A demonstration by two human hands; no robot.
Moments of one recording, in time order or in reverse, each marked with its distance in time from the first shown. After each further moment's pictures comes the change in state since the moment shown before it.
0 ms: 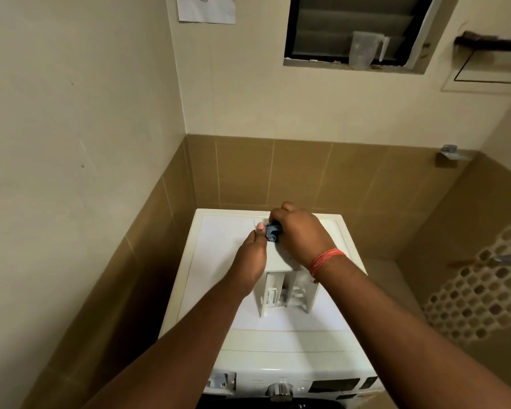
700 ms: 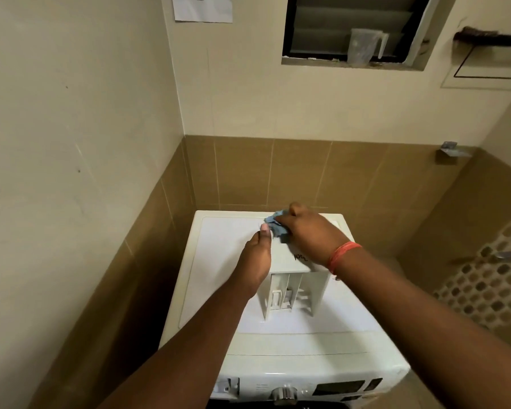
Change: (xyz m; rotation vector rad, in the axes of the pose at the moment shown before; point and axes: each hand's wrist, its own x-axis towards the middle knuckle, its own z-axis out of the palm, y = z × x) left_hand 0.004 0.003 0.002 0.031 -0.002 -0.023; right_hand 0.007 0.029 0.003 -0.071 -0.092 -0.123
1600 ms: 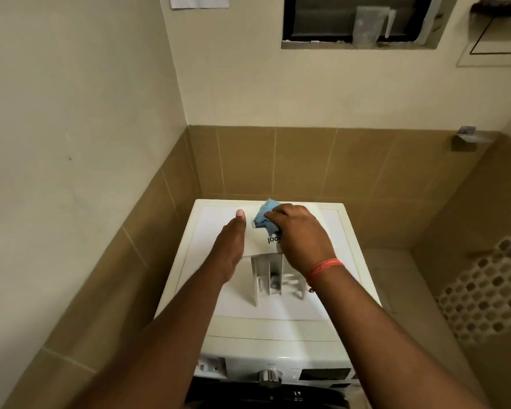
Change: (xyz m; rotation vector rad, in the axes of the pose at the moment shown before) left_hand -0.005 0.006 0.002 -0.019 0.096 -0.072; right_hand -0.040 0.001 0.015 0.091 0.160 0.134
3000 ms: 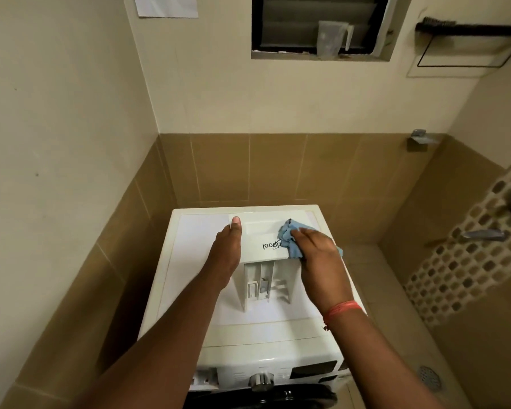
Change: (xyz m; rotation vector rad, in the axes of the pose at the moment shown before) left_hand 0.004 -0.002 0.008 0.139 -0.037 0.072; right_hand -0.071 0.012 -0.007 0.046 0.193 0.291
